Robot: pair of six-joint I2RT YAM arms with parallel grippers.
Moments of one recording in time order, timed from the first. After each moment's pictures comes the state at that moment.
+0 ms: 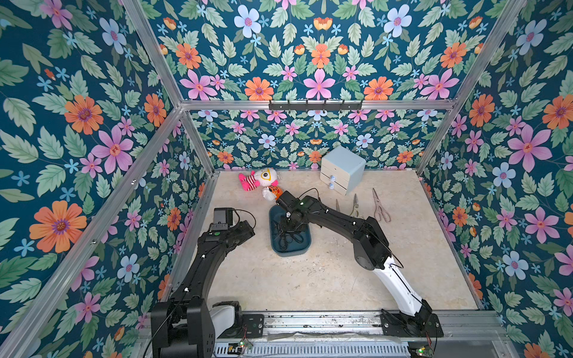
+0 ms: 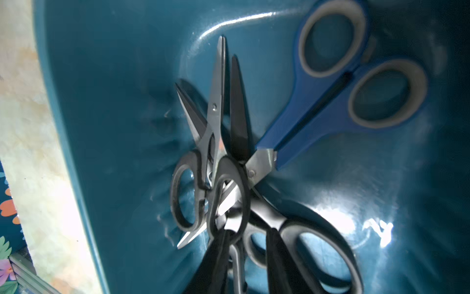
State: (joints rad) left arm 0.01 1.16 0.75 -0.55 0.16 -0.54; right arm 0.92 2.44 2.17 -0.91 -0.10 0.77
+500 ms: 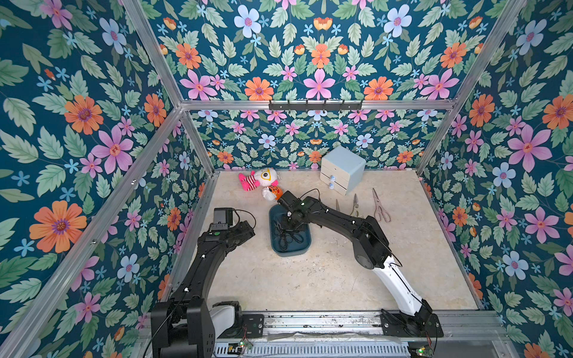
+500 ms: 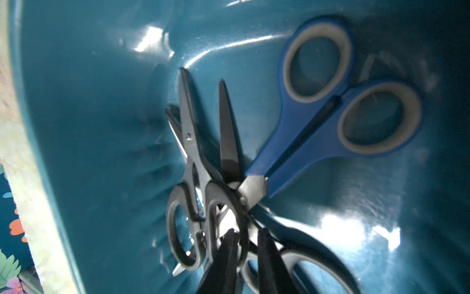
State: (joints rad) left arm 0.01 1.16 0.75 -0.56 0.17 -0.54; right arm 0.90 2.45 2.15 -0.85 -0.10 0.80
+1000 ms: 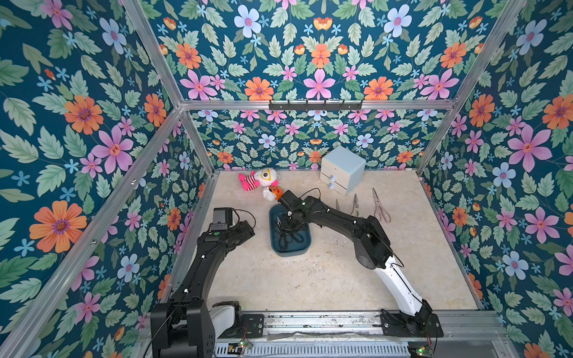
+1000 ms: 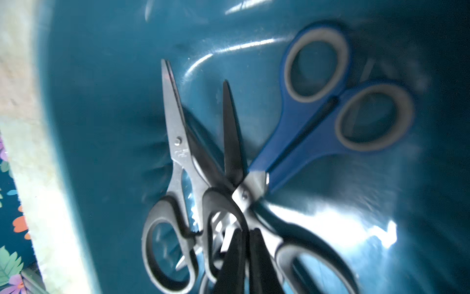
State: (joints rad) left arm 0.01 1.15 0.75 -0.56 0.17 -0.54; right arm 0.90 2.40 2.13 -0.85 -0.08 0.79
